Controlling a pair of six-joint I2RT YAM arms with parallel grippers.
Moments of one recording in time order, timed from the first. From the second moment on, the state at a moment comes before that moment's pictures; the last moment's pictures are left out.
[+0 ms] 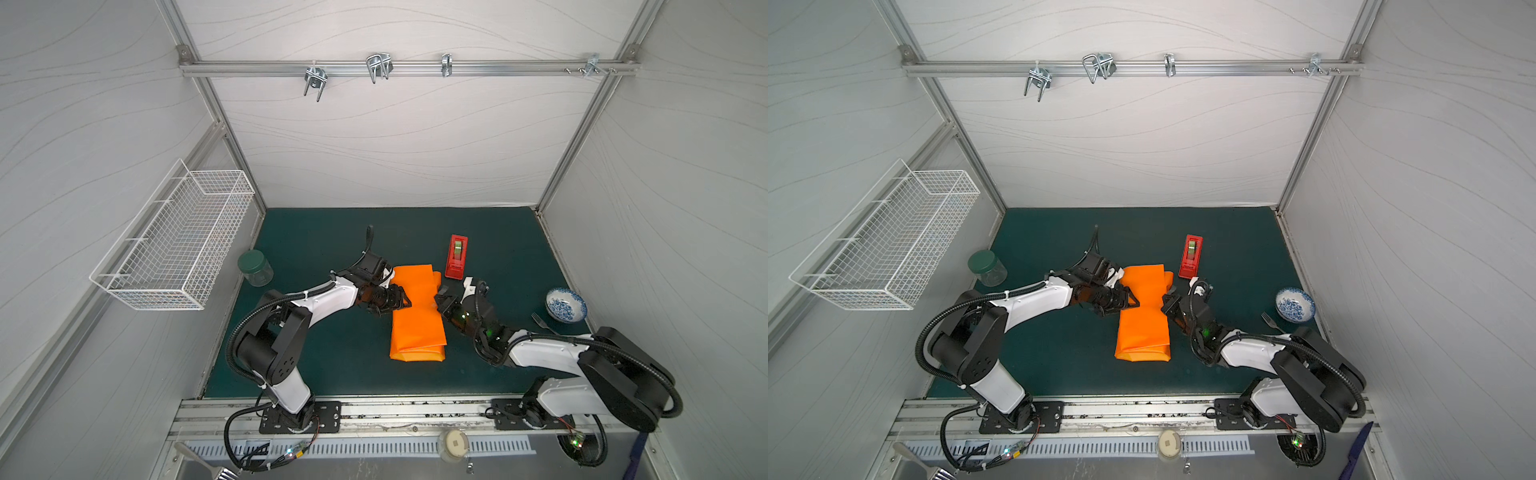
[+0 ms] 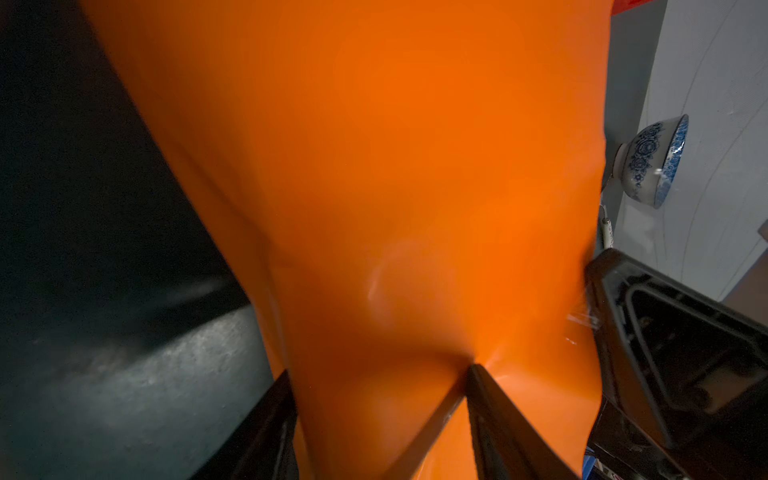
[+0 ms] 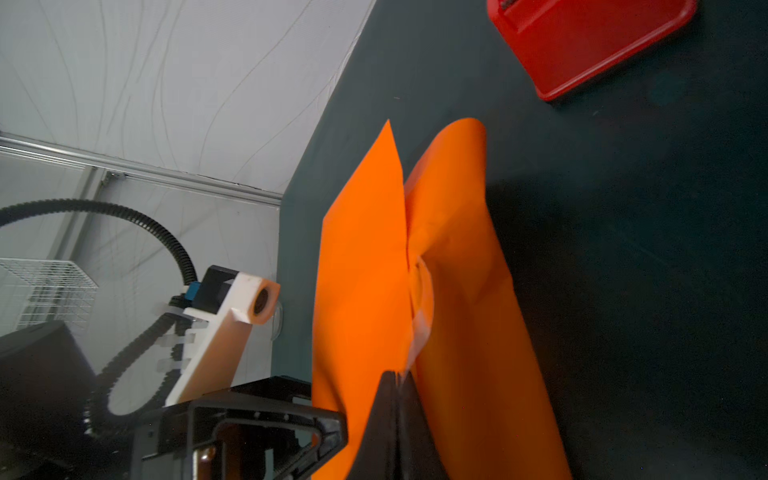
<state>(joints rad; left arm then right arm) -0.53 1.66 0.96 -0.39 0.49 -0.63 0.81 1.34 0.35 0.57 0.15 1.20</state>
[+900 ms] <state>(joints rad) -0.53 1.66 0.96 -0.39 0.49 -0.63 0.83 1.34 0.33 0.59 0.20 1.08</state>
